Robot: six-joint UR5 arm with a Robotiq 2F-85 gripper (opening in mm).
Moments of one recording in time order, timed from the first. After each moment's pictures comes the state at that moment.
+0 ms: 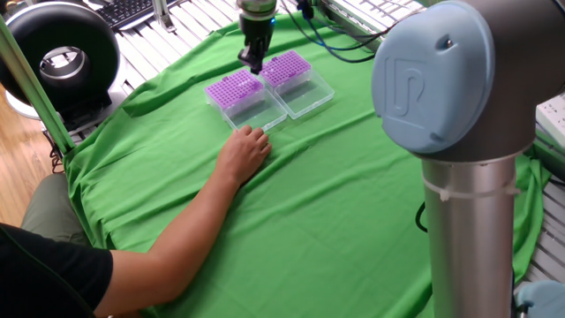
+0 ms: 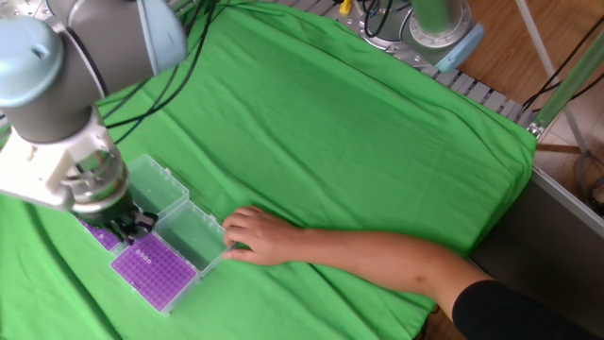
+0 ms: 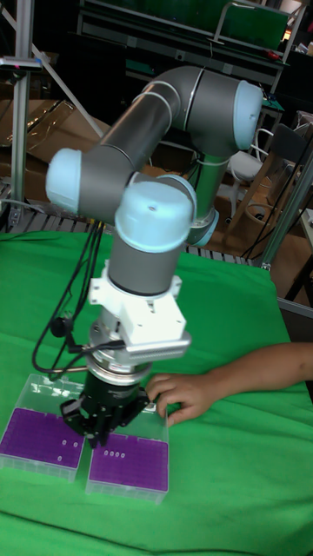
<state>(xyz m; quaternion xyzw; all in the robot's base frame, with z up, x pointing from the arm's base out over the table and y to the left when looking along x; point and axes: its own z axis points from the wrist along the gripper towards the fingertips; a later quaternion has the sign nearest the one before) 0.735 -0.054 0.065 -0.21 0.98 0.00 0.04</state>
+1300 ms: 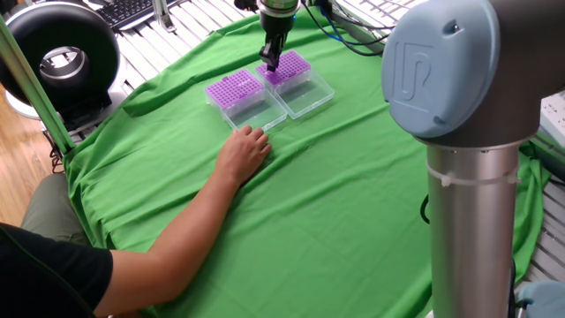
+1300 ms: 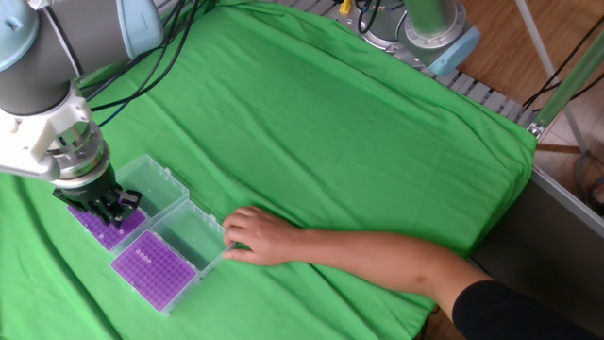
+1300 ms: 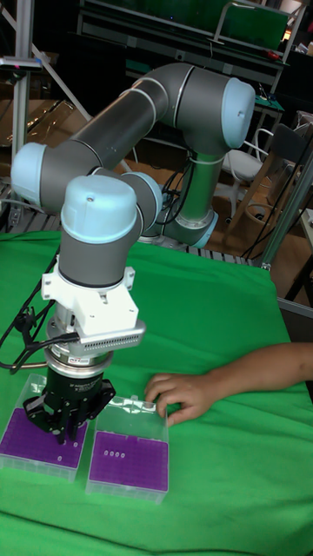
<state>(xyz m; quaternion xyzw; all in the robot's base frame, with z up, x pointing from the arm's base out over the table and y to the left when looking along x) 0.730 -0.091 0.052 -0.24 0.97 0.01 0.05</state>
